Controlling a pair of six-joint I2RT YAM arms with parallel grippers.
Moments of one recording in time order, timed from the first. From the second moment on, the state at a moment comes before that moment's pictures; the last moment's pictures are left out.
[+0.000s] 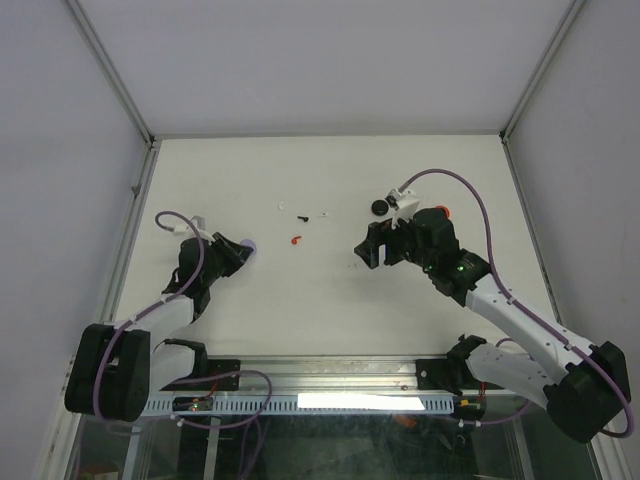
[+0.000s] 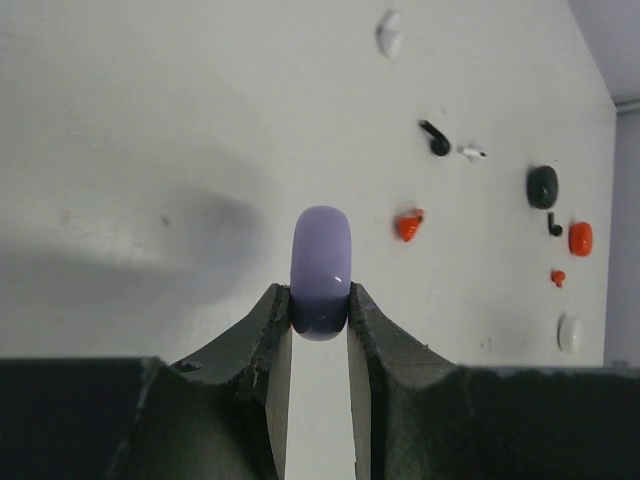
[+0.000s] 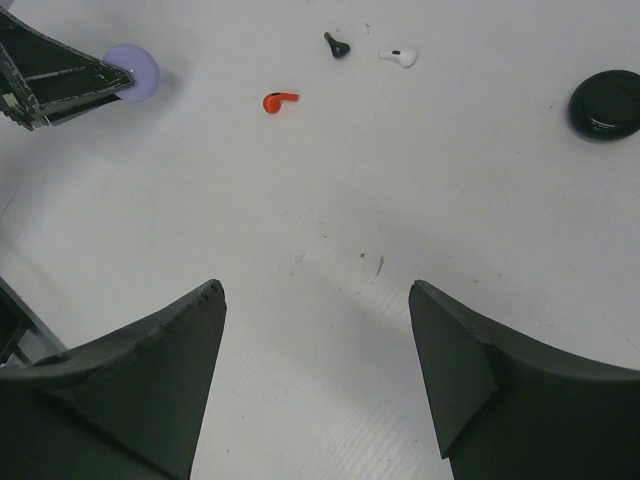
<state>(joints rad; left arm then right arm) -0.18 1.10 0.26 0.41 0.14 -0.81 0.61 0.99 0.71 -0.20 -0.16 0.24</state>
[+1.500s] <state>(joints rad) 0.01 0.77 0.69 -0.29 0.14 -0.56 0.44 1.09 0.73 -0.37 0.18 0.31</state>
